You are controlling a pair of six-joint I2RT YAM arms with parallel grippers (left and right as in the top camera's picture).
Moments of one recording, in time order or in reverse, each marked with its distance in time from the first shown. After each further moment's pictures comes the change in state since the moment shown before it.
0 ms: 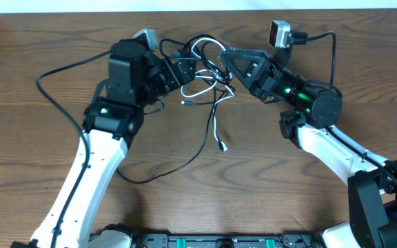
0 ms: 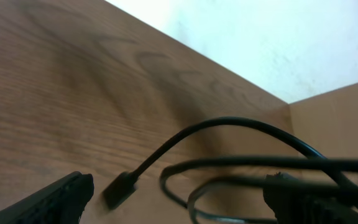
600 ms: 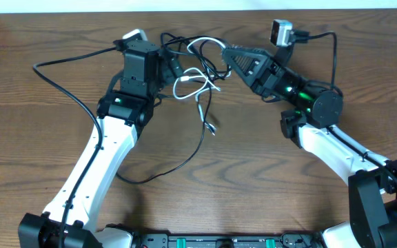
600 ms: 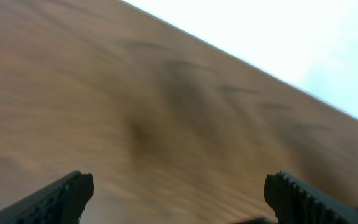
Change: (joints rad) left arm -0.007 0.096 0.000 -0.038 -0.521 0.103; right arm -0.027 0.000 0.000 0.002 0.018 0.048
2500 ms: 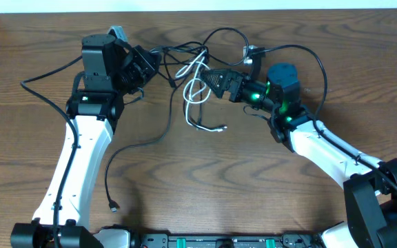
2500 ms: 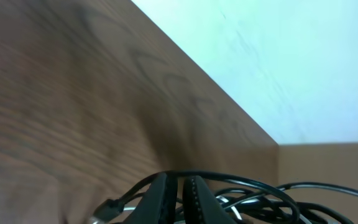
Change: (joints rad) left arm 0.204 -0.017 0.000 0.084 0.658 -0.248; right arm 0.095 0.000 0.002 -1.001 0.252 -0.582
